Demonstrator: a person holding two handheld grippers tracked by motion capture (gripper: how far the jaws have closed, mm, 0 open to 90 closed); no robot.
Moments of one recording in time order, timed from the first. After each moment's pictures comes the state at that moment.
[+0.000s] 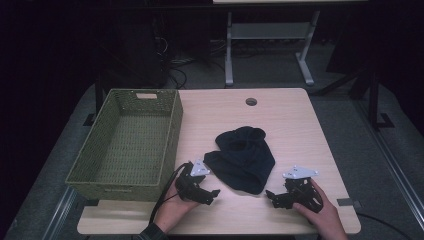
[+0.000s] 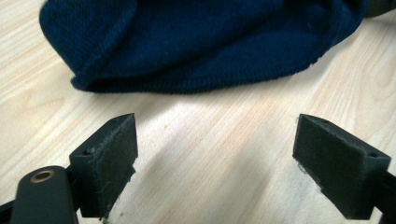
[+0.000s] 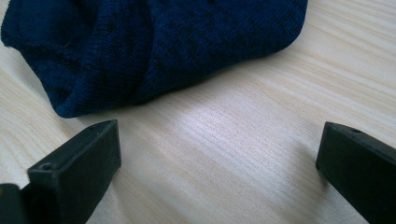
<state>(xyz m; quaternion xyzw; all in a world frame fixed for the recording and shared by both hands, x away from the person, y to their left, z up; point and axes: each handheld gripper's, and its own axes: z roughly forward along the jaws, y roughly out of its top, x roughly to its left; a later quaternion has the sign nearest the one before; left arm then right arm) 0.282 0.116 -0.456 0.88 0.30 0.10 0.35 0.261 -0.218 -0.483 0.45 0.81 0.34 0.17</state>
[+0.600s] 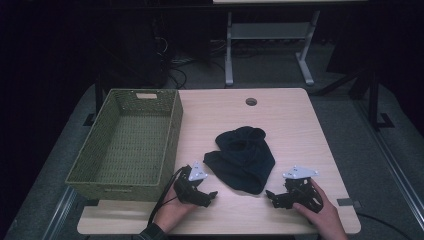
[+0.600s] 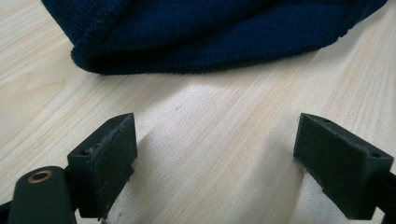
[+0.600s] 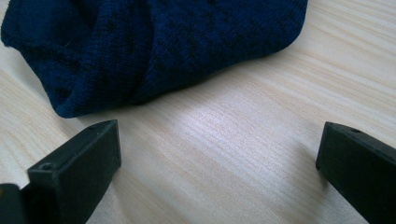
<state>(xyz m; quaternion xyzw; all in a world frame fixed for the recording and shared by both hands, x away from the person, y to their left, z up) 0.282 0.125 -0.475 0.88 0.29 0.12 0.36 0.261 -0.218 -0.483 0.45 0.81 0.34 0.17</state>
